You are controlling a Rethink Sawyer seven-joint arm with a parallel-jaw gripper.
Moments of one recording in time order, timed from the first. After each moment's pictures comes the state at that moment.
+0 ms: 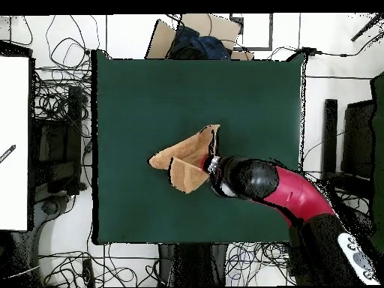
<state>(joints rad) -0.75 -0.83 0.41 1.97 -0.06 0.60 1.79</state>
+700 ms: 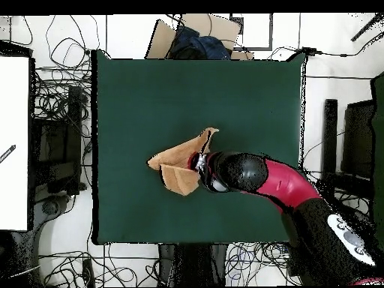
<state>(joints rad) -0.80 -0.75 0.55 1.96 -0.11 0.63 1.79</state>
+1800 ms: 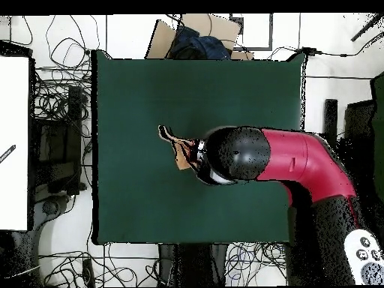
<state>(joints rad) -0.70 -1.05 0.56 1.80 -0.20 0.99 1.79</state>
